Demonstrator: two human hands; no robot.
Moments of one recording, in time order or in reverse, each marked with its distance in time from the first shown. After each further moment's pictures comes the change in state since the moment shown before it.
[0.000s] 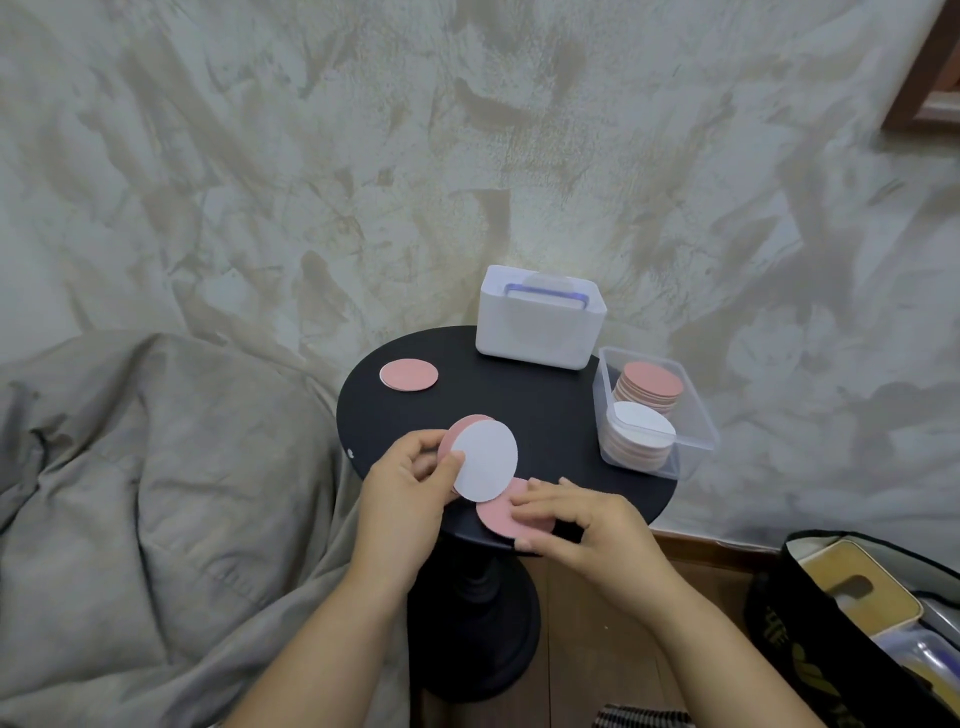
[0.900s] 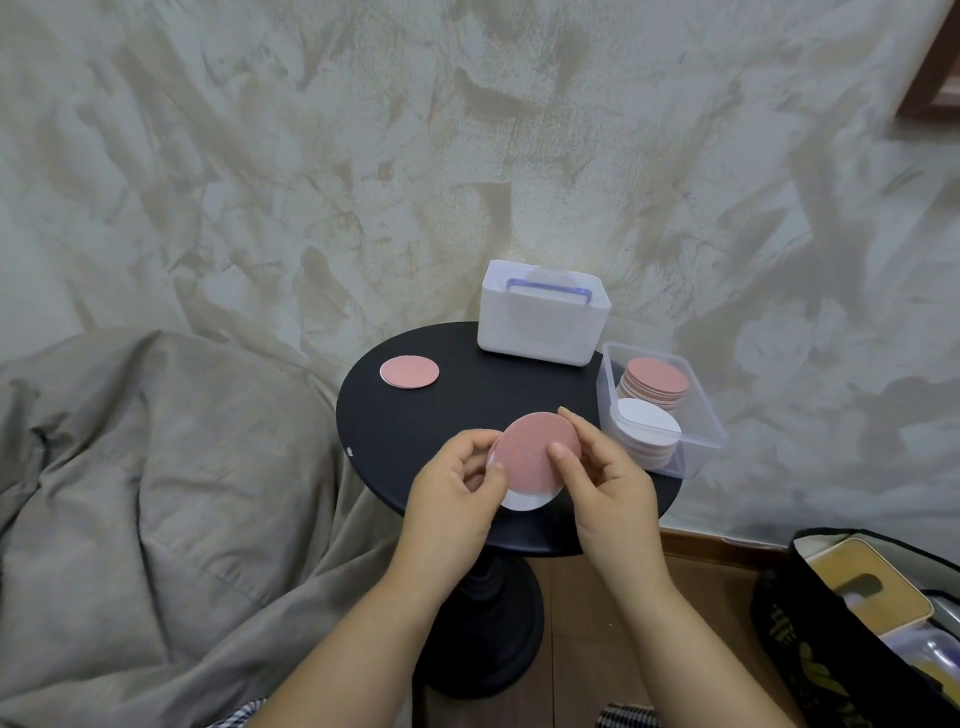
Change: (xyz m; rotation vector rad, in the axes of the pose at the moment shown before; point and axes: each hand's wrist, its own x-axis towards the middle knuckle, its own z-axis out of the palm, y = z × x) left_hand -0.009 0.004 0.026 0.062 -0.176 0.113; right_hand 0.019 -0.023 0.005 0.495 0.475 0.156
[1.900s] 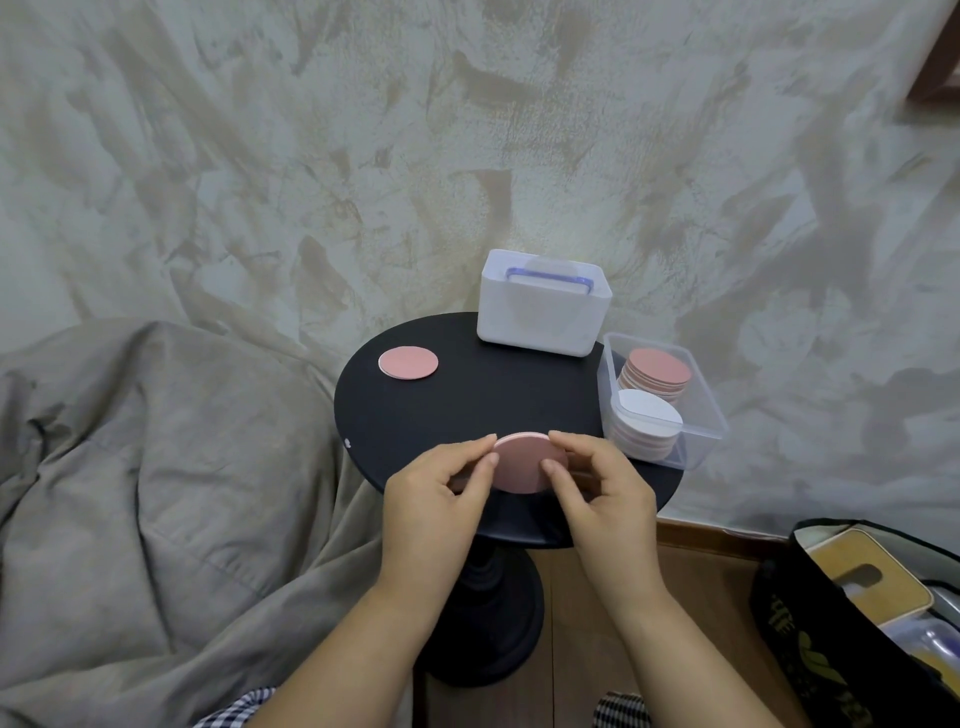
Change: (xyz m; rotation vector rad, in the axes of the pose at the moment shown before) left_hand -0.005 -0.013 -0.004 0.306 0.252 0.249; right_hand -0.012 0.015 -0.003 -0.237 0.034 -0.254
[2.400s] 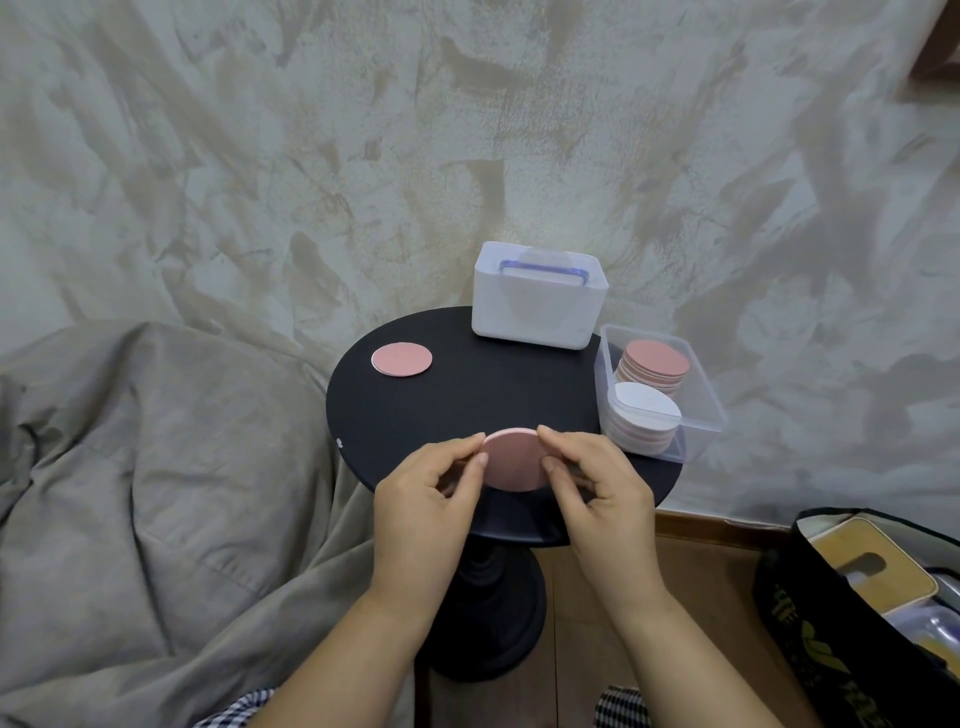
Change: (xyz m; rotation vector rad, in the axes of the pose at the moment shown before) left_hand -0.002 -0.008 0.003 0.012 0.037 0.027; right_hand 0.000 0.004 -0.001 -0.009 0.007 -0.117
